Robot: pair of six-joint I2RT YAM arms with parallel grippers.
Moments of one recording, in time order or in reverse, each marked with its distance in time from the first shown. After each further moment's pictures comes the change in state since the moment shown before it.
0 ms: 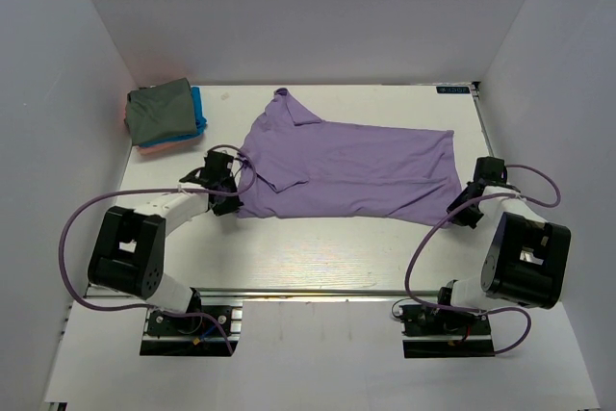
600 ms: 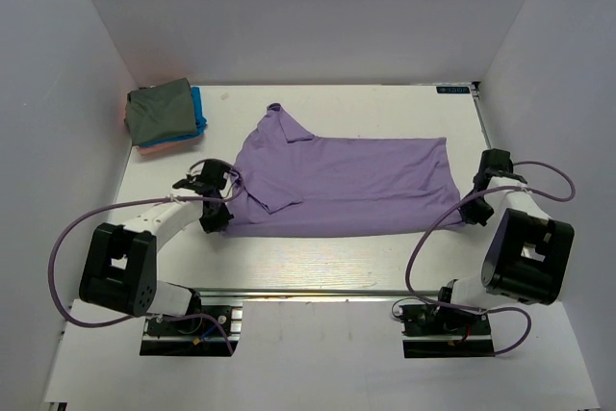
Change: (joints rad) left arm 0.001 -0.113 -0.008 -0.297 -0.160 -0.183; right arm -0.019 0.002 0.110 -0.148 0.177 0.030
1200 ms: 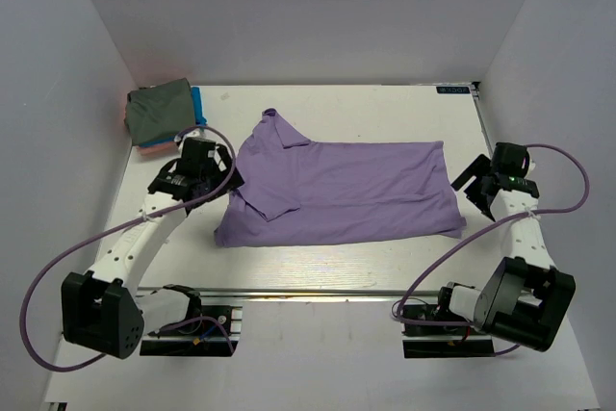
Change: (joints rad) left arm -0.008 -0.229 0.155 -0.044 0.047 0.016; right arm 0.002 -0.216 0.024 -0.013 -0.097 -0.051
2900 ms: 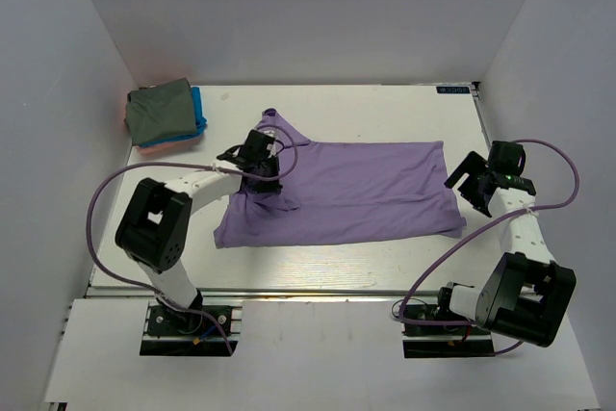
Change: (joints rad) left arm -0.212 0.518 0.124 0.338 0.222 0.180; right arm 0.022 0.006 -0.002 0.053 -0.111 -0.055
